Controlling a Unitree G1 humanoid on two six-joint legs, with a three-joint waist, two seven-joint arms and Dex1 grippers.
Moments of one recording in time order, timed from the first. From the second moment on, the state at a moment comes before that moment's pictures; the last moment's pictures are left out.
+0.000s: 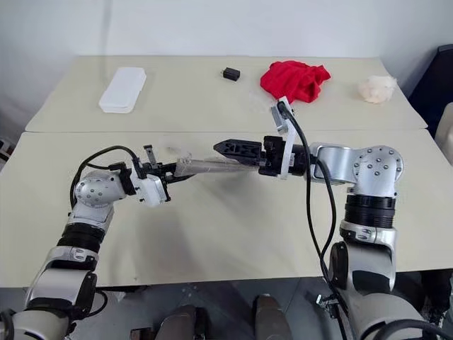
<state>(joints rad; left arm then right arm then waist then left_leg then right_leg) -0.70 0.52 -0.04 0.64 0.10 -1.08 -0.85 -0.94 -0.34 -0.28 0.21 1.46 1.49 0.09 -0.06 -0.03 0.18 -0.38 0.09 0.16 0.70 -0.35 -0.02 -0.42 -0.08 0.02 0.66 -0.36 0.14</state>
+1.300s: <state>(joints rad) -0.72 0.60 -0.19 0.68 0.15 -1.07 -0.75 -0.97 -0.25 -0.05 0.05 1.19 1.51 0.14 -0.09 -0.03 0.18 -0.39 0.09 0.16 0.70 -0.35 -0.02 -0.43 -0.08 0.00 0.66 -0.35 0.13</state>
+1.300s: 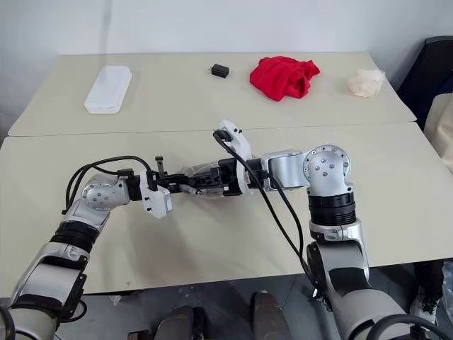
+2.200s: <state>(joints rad) -0.45 0.63 -0.09 0.16 -0.49 -0.15 -1.03 -0.87 -0.43 -0.06 0.08 0.92 1.02 0.55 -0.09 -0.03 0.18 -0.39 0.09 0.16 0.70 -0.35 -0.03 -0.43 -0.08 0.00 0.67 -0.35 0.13</state>
